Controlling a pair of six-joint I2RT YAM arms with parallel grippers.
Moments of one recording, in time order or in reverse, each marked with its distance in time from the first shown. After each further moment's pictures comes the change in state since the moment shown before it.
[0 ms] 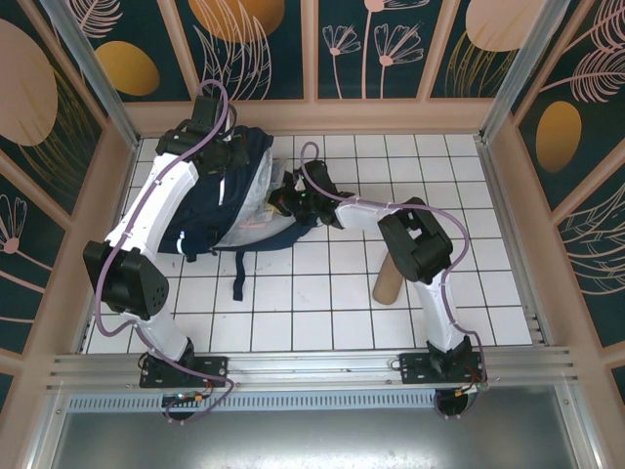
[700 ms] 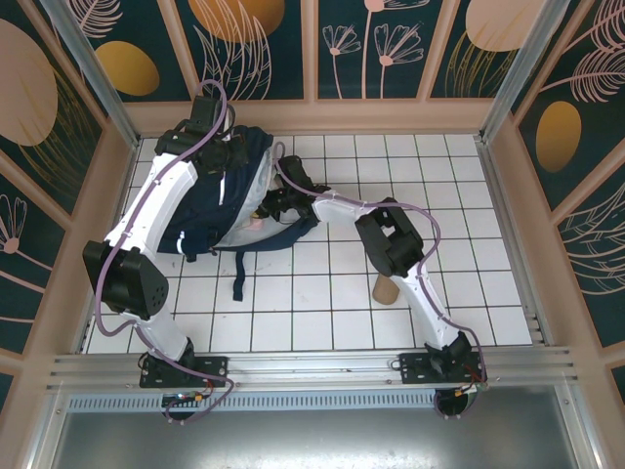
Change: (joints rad) left arm 0.013 -0.001 -0.008 0.011 0.027 -0.003; right arm 0.057 0.244 0.362 -0.120 -0.266 -0.059
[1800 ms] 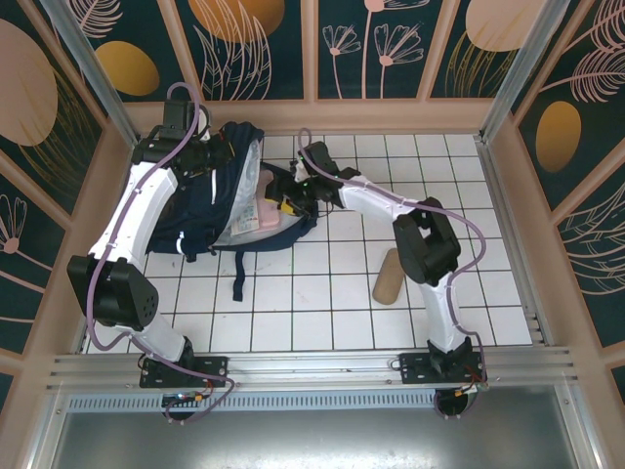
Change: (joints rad) left arm 0.115 -0.094 -0.117 0.108 0.156 -0.051; right arm -0.084 -0.311 -0.167 -0.400 0.175 -0.239
